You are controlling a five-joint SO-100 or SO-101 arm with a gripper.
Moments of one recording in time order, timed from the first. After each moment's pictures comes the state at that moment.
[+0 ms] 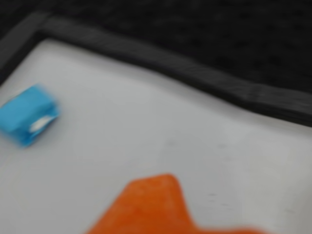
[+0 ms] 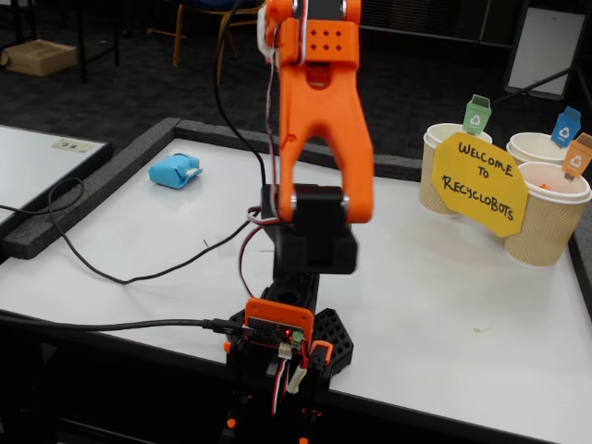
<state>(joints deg) -24.5 166.1 119.6 90.4 -16.9</state>
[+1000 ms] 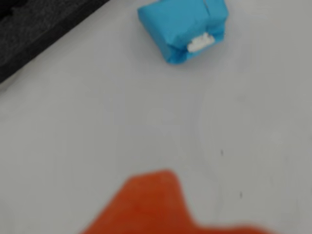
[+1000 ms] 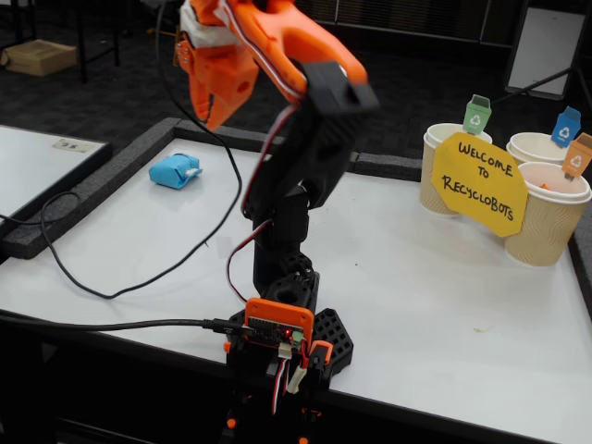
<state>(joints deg) -47.4 114.0 98.1 86.7 -16.9</state>
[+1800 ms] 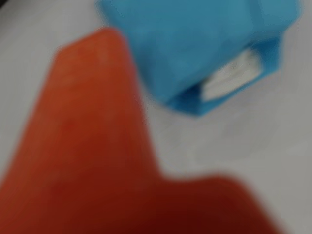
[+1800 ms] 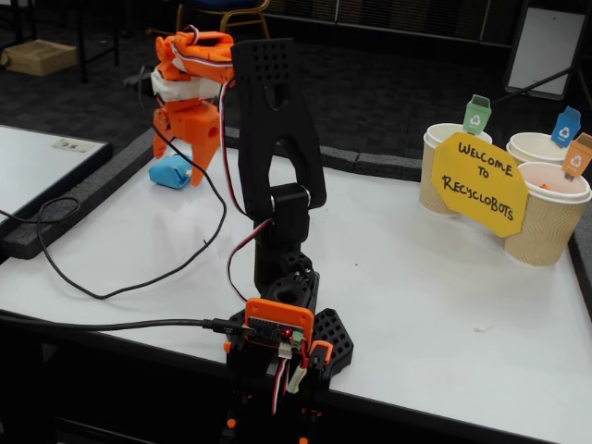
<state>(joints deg) -45.1 62.8 67.3 83.3 -23.3</state>
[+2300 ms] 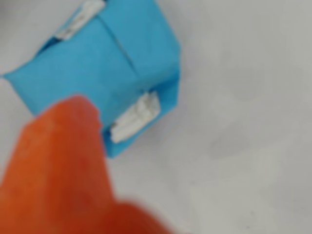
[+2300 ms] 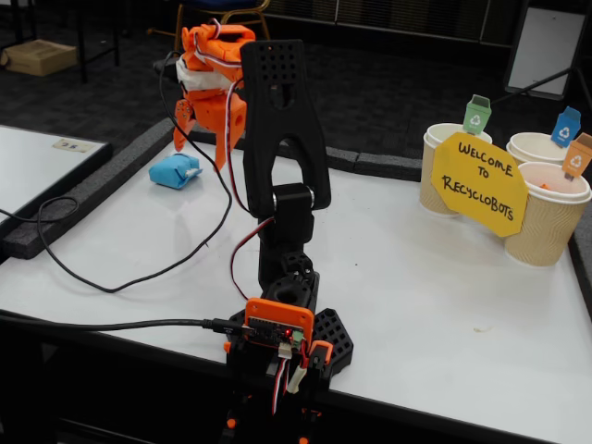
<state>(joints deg) -39.6 61.6 62.8 83.8 -38.1</state>
